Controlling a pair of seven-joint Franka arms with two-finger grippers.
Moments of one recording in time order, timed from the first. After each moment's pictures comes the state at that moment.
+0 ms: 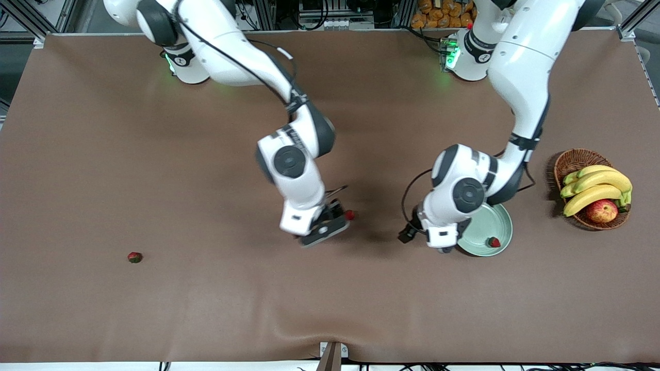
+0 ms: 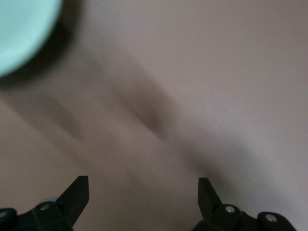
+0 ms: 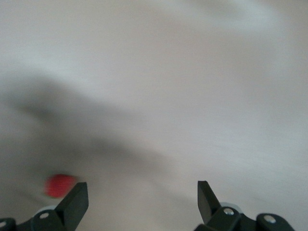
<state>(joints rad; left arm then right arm) -0.30 0.69 -0.18 -1.58 -0.04 2.30 -1.25 0.79 0.90 -0.32 -1.12 0.27 2.16 0.08</state>
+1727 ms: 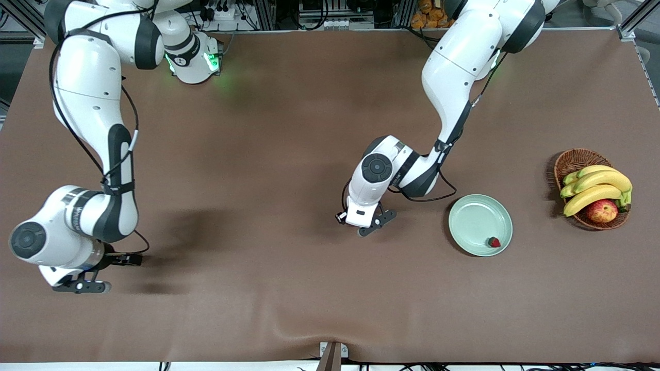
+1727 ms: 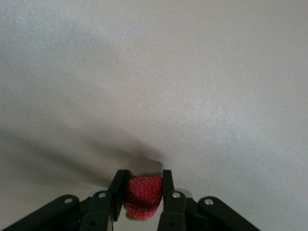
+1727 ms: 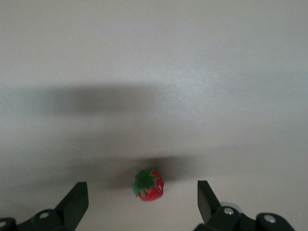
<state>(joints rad) -0.55 0.87 -0.14 -1.45 0.06 2.47 -1.25 0.27 0.92 -0.52 -1.34 0.39 2.18 -0.27</state>
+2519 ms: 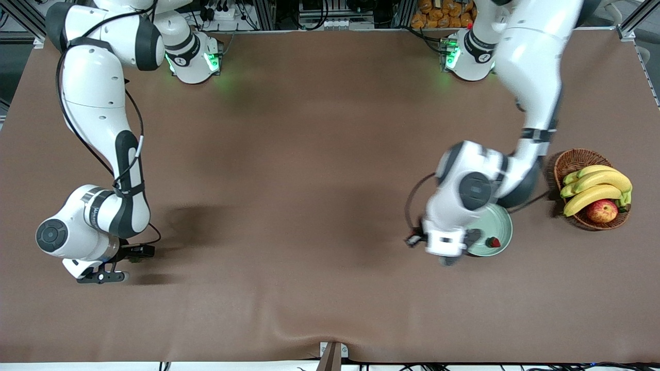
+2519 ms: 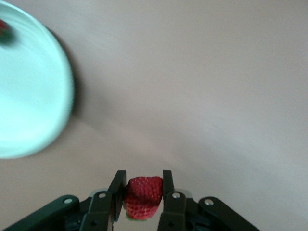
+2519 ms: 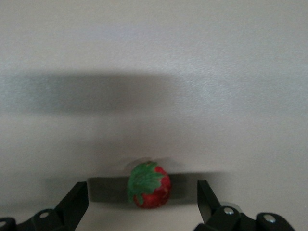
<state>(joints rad) -0.20 0.65 -0.17 -1.47 0.05 2.12 -1.02 0.23 0.93 -0.45 -1.43 0.41 2.27 -0.36</state>
